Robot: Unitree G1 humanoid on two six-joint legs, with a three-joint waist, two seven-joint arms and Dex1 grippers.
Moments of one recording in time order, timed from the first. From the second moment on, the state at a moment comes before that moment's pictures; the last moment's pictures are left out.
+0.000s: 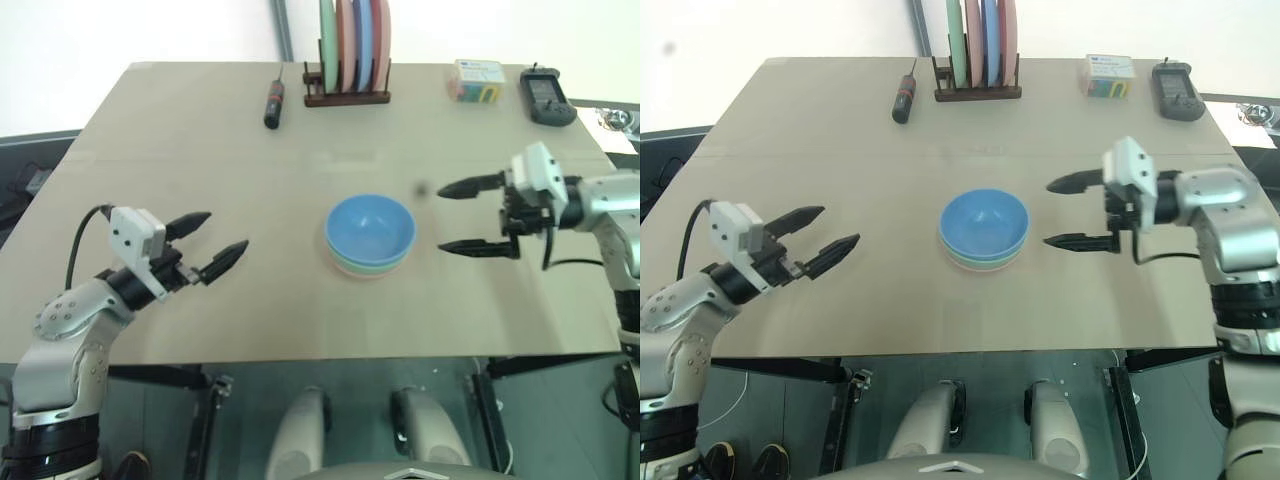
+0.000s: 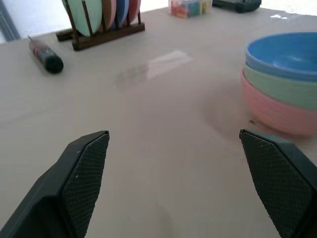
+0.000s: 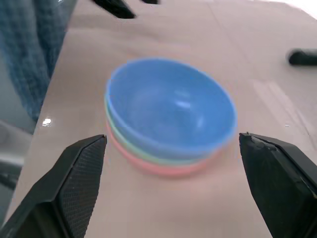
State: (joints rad) left arm 0.02 0.71 0.43 -0.27 -0.55 0.33 -0.82; right arm -0.60 -0.76 -0.07 0.02 0.39 0.35 1.41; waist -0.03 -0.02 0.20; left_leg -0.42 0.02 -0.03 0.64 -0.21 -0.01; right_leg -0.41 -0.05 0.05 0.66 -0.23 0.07
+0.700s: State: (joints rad) left arm 0.25 0.74 0.62 -0.44 -0.75 0.32 -1.02; right arm -0.30 -0.86 -0.31 0.17 0.53 0.13 1.48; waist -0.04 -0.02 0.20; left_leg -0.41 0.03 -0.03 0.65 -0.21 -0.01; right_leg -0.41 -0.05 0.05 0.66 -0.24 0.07
